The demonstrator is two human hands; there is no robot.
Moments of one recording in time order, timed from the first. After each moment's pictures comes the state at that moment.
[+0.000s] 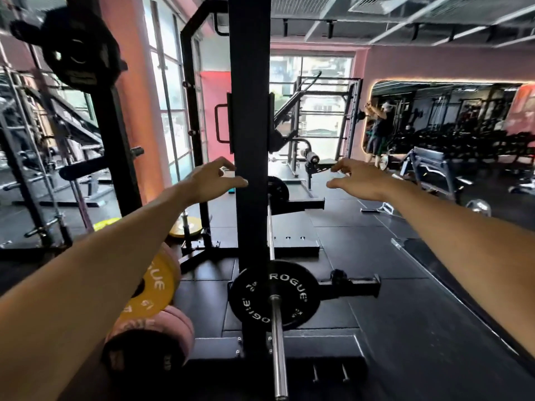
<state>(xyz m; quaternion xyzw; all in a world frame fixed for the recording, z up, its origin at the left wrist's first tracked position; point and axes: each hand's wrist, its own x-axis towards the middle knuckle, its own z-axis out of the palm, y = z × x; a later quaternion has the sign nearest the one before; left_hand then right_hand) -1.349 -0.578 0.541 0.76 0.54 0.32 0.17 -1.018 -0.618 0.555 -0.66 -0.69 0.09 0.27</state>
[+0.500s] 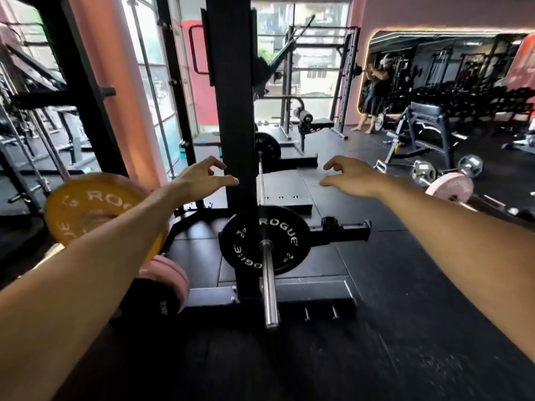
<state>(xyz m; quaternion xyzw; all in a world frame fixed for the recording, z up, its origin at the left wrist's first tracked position) -1.325 -0.613 0.376 0.72 0.58 0.28 0.23 -0.995 -0.651 0.384 -0.69 -0.66 0.16 0.23</state>
